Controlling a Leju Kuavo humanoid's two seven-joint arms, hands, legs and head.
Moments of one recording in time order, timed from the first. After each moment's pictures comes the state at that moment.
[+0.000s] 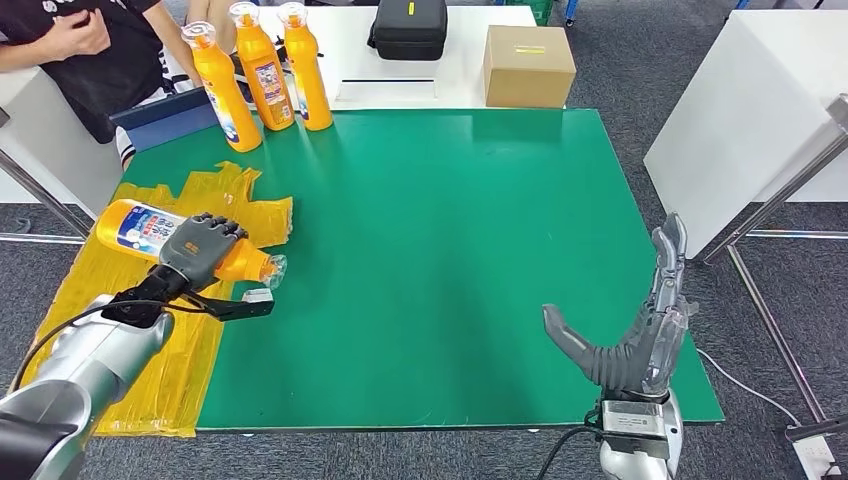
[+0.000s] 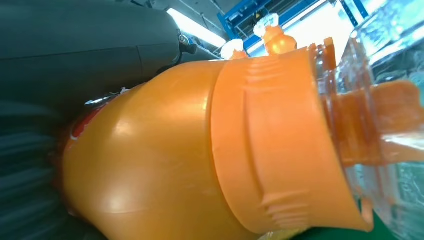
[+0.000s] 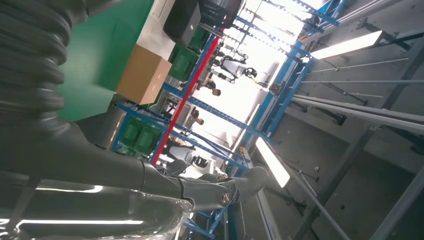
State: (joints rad) left arm -0.80 0.20 -0.46 -0.44 -1.53 0.55 -0.13; right arm 0.03 -0.14 0.25 -1.87 0.29 -0.64 -0.57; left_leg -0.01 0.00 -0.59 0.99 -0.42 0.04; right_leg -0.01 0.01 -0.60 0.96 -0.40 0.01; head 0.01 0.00
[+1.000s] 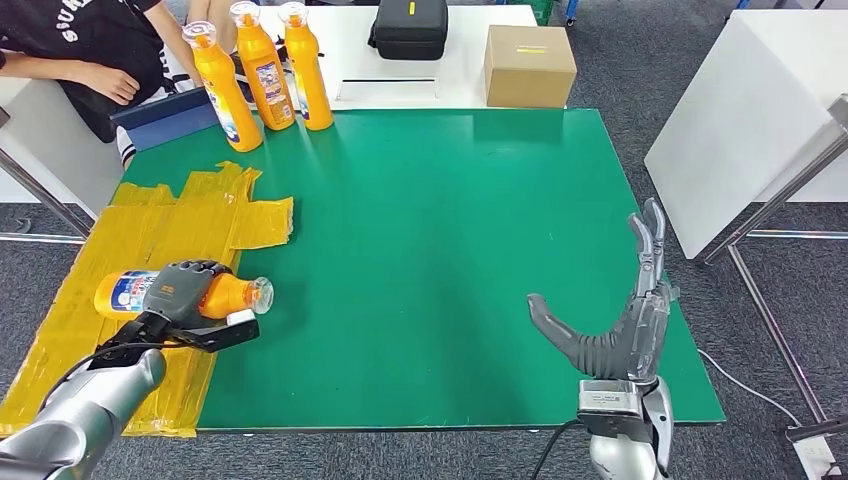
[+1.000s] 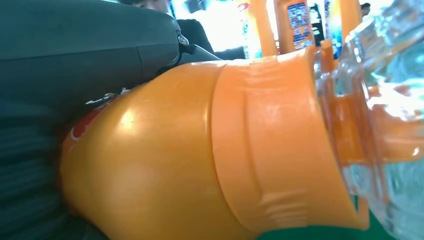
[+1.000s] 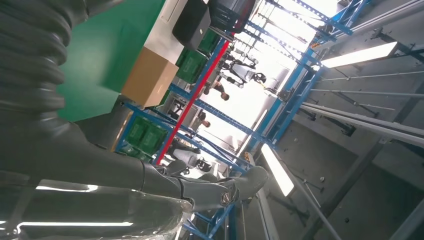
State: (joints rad) left arm -0.67 0.20 -0.30 -0.39 -1.22 0.54 -0.28; right arm 0.01 -0.06 0.22 -1.86 0.41 -0.56 -0.49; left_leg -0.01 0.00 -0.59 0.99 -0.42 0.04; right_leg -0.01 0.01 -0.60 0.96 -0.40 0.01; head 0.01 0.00
